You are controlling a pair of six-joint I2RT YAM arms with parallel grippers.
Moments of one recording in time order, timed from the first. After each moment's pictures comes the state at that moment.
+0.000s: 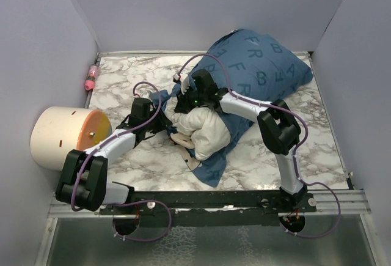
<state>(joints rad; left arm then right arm) -0.28 1.33 0.62 0.00 0.19 -0.65 0.71 2.13 1.58 -0.08 -0.49 -0.04</state>
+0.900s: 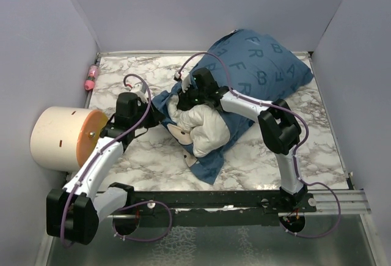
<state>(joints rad) -0.23 1.05 0.69 -0.22 0.25 -0.54 0.70 2.13 1.59 -0.11 -0.45 -0.05</state>
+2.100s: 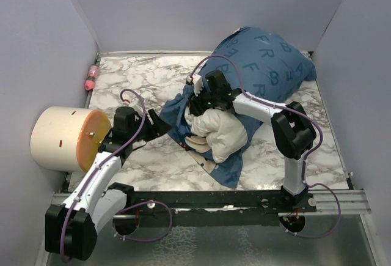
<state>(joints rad) -0.22 0.90 0.54 -0.22 0.39 -0.67 0.64 1.97 1.41 -0.14 -0.46 -0.14</state>
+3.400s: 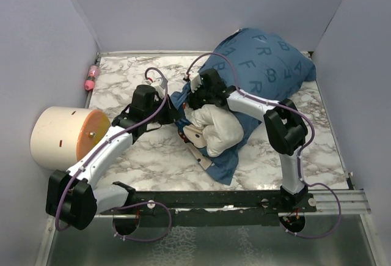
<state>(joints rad) -0.41 1.16 0.85 -0.25 0.32 -0.56 0.65 2.07 1.51 -0.18 -0.31 -0.10</state>
